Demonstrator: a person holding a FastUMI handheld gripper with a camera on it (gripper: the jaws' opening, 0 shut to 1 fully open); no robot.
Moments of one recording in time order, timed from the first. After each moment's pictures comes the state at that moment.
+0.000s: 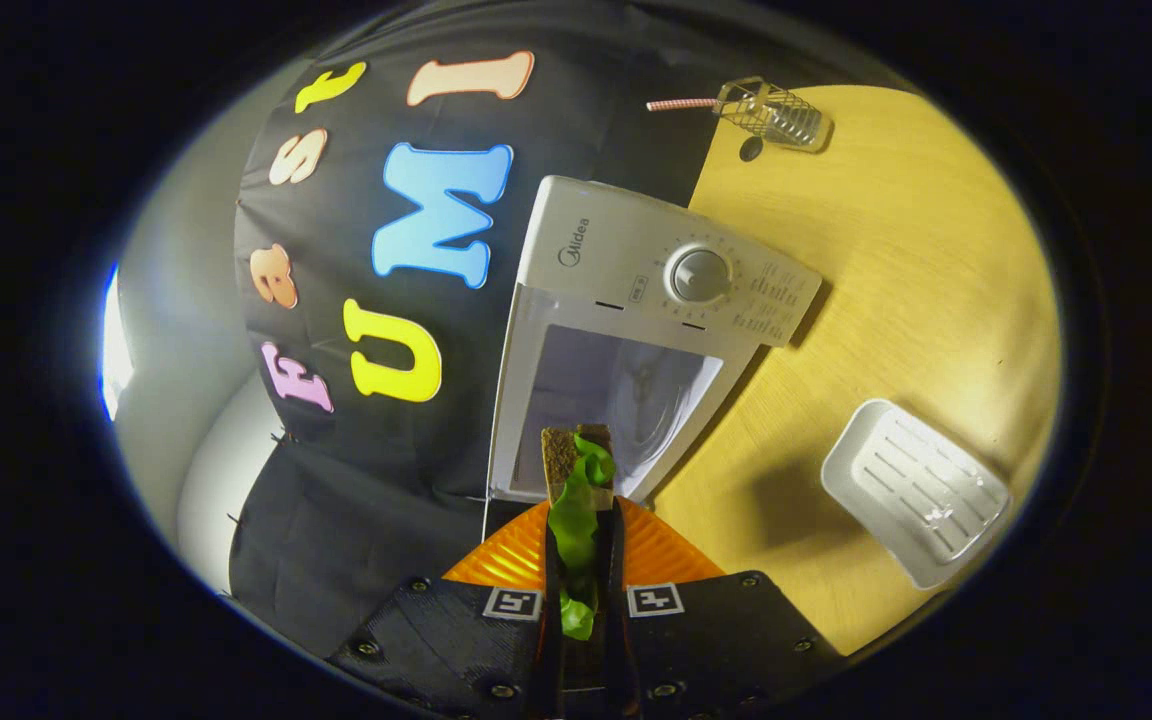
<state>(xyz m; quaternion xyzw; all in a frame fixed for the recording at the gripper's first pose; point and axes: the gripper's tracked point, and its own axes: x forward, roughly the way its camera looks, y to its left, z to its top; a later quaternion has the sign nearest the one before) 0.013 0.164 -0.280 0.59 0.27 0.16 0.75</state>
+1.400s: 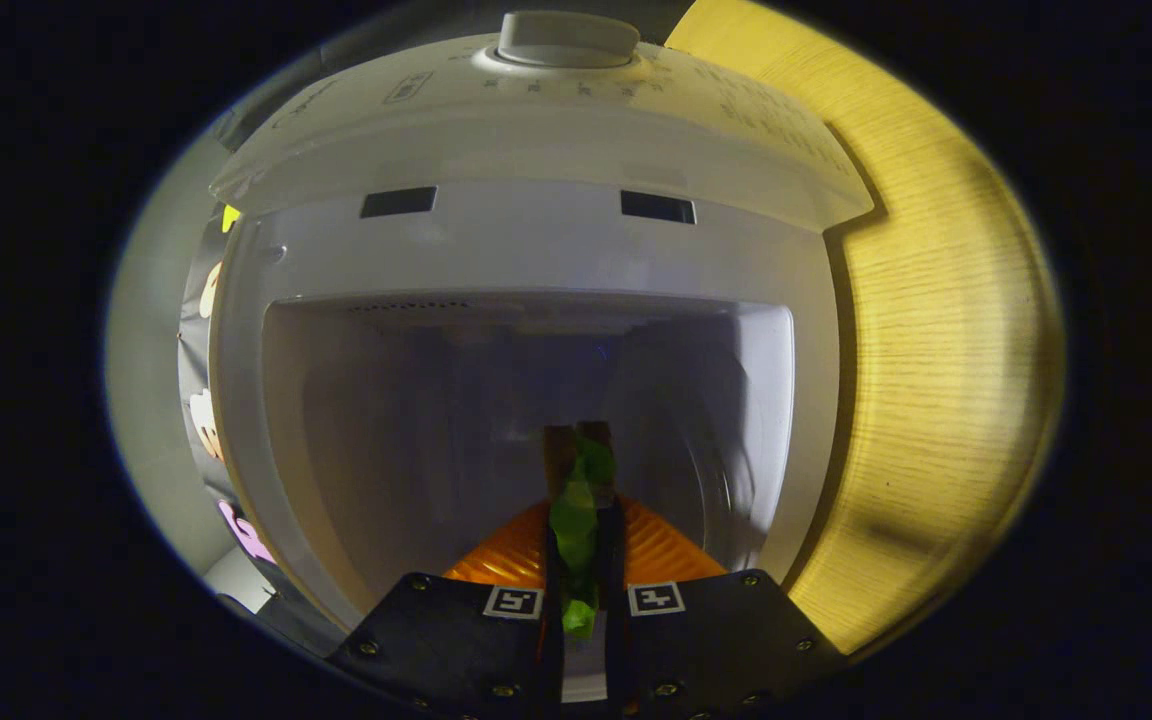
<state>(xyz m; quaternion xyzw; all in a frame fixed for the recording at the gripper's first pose) 0.220 0.237 -0.367 0.70 0.09 -0.05 0.71</state>
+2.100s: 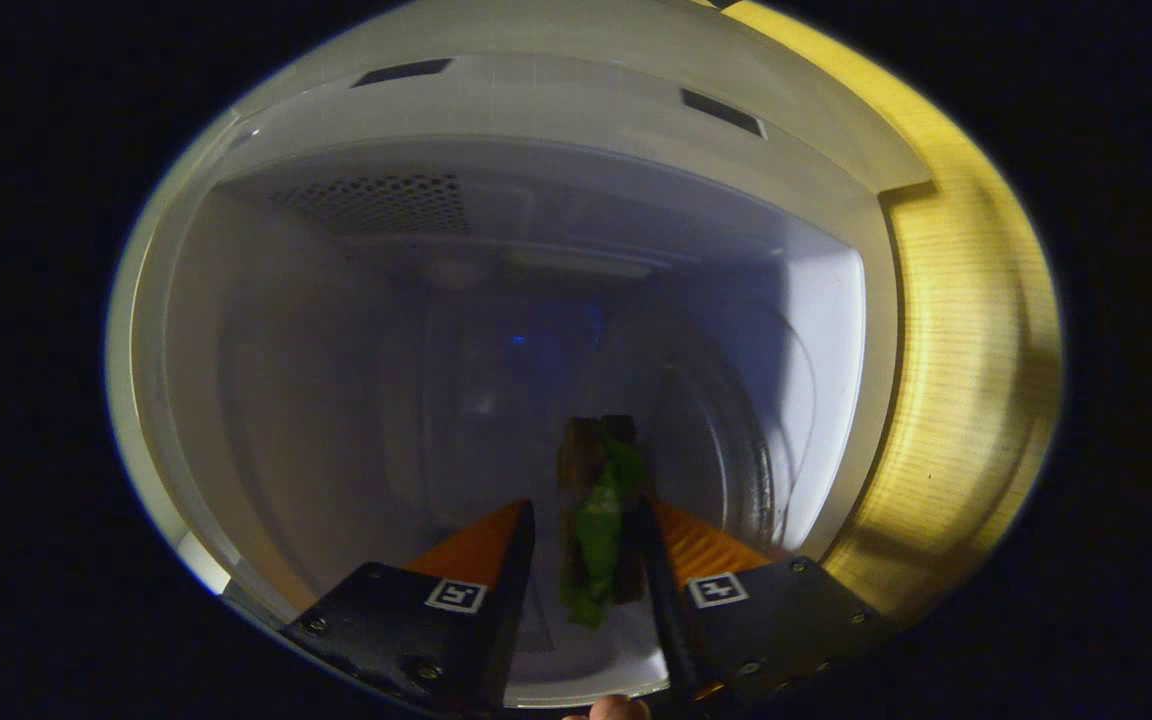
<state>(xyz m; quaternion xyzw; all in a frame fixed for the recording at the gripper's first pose) 0.232 0.267 -0.374 0.65 0.15 -0.04 0.74</state>
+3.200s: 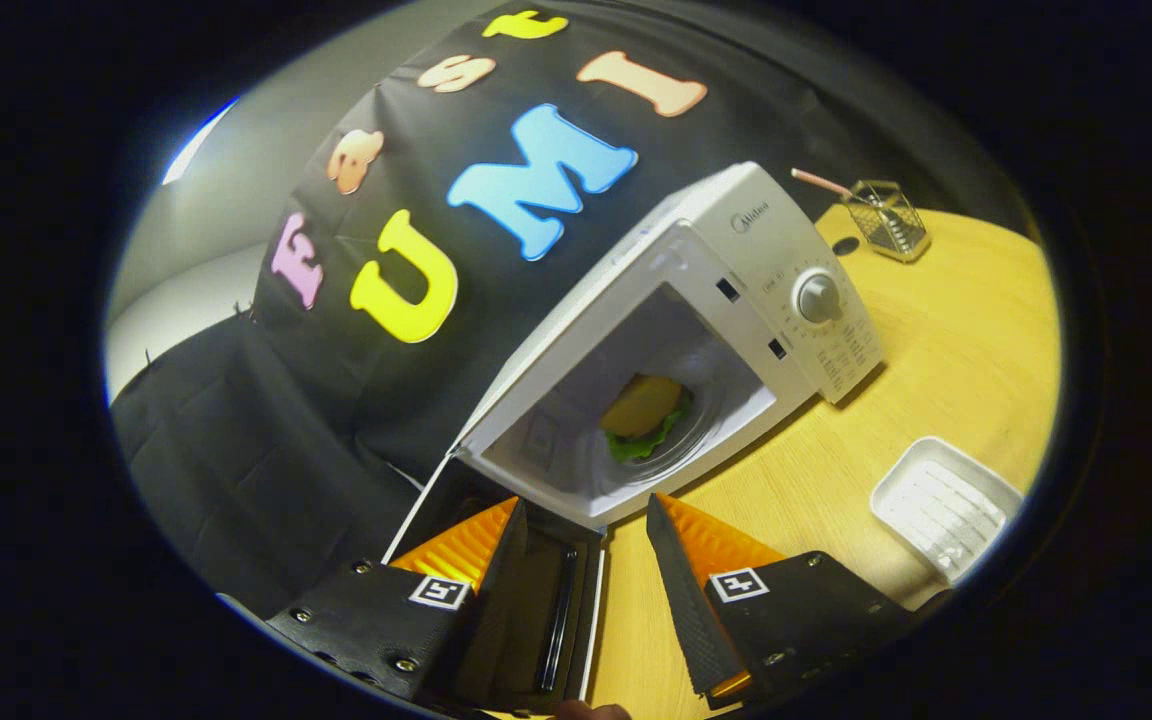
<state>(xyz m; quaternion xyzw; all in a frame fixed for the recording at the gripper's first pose) -0.015 0.234 -0.265 0.35 0.20 0.15 0.90</state>
